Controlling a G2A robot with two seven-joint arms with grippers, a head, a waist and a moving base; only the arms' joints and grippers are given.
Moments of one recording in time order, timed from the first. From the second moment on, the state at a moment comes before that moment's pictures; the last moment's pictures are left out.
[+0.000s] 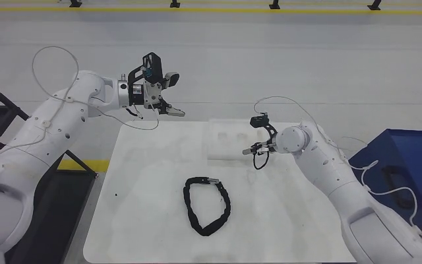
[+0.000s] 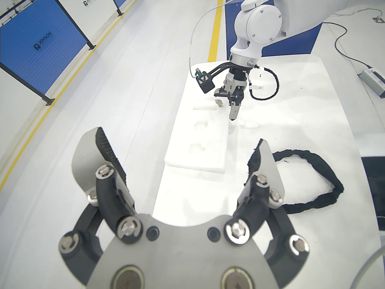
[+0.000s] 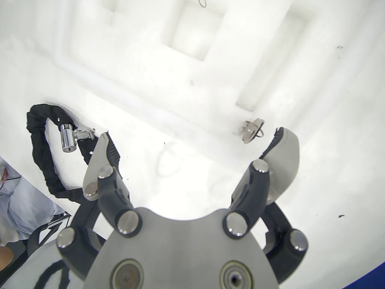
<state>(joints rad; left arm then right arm) 0.12 -0.87 -0.29 -0.99 0.81 -1.01 0.22 -0.50 -1.28 0.71 -0.72 -0.48 -0.21 0.96</state>
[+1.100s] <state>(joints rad) 0.12 -0.87 -0.29 -0.99 0.81 -1.01 0.22 -0.40 -1.38 0.66 -0.44 -0.53 -0.17 0.93</state>
